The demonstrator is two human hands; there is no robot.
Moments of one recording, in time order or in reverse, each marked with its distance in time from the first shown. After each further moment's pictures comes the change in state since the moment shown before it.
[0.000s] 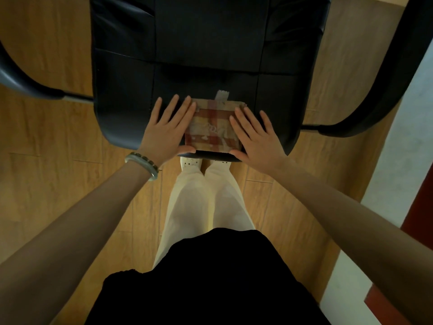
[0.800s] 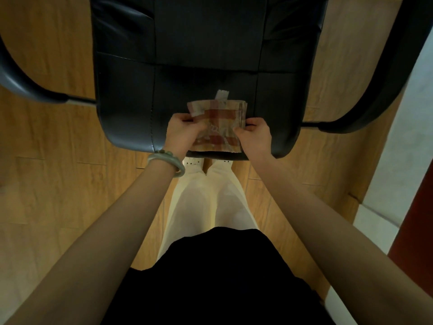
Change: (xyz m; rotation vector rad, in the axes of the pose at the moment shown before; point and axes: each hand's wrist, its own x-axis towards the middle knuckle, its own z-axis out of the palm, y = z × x) left_hand 0.023 0.053 -0.041 -1.446 0.000 -0.946; right_hand 0.024 -0.030 -0.019 1.291 0.188 0.969
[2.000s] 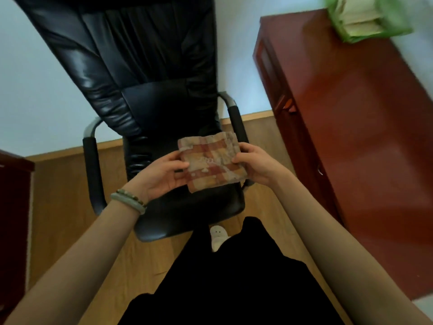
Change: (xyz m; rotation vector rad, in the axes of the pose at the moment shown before) left_hand -0.246 0.221 -0.071 -0.148 -0.755 0.193; right_hand -0.220 -0.174 -0.234 0.594 -0.398 -0.183
